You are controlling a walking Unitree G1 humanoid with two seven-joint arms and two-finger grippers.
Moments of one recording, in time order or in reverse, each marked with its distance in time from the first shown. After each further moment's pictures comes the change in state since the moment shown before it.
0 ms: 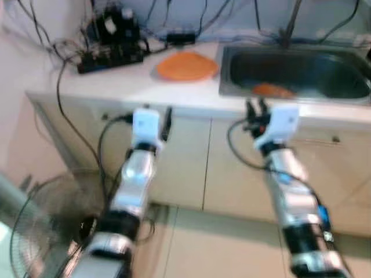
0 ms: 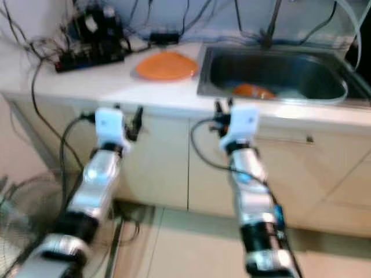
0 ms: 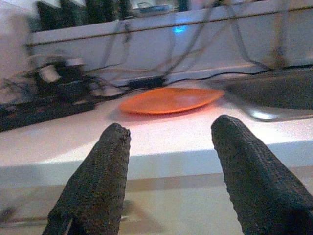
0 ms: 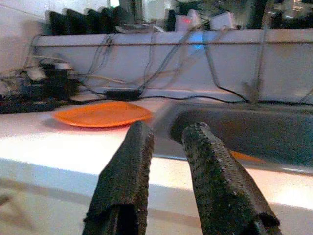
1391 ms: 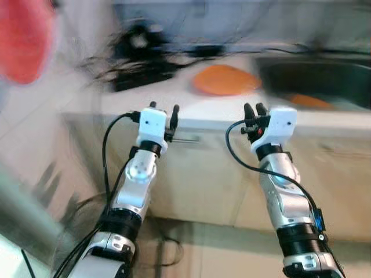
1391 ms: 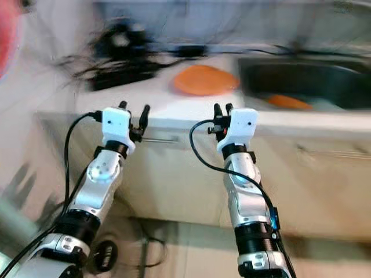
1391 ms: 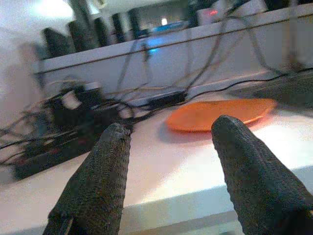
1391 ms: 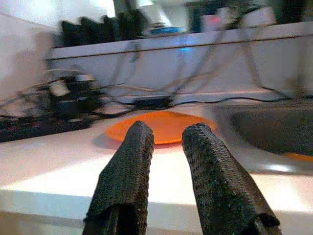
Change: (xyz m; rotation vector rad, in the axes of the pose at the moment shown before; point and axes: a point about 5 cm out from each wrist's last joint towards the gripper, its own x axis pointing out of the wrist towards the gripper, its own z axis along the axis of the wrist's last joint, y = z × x) left arm 0.001 0.008 0.004 0.065 -0.025 -0.025; right arm 0.000 0.012 -0.007 0.069 0.015 -0.013
